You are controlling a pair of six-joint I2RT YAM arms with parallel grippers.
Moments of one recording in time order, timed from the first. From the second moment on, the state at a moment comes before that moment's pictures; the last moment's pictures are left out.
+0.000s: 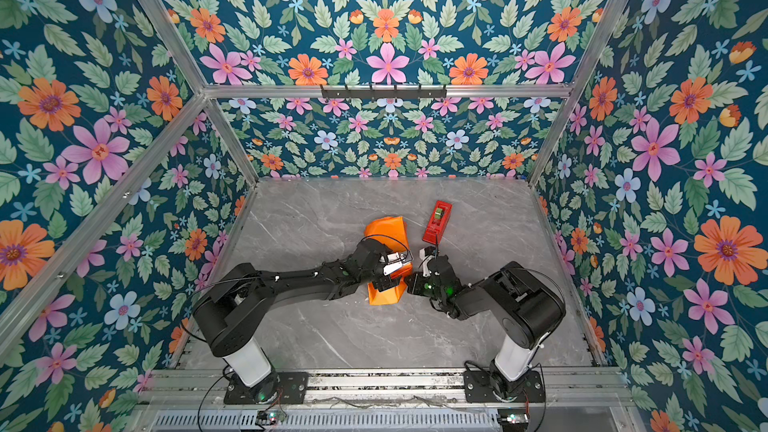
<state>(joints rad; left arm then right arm) -0.86 1.73 0.90 0.12 -0.05 0.53 0.58 1.70 0.45 0.66 -0.28 0.77</state>
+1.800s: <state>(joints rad) -0.87 1.73 0.85 0.20 -0.10 0.55 0.62 1.69 0.46 0.58 -0.27 0.78</state>
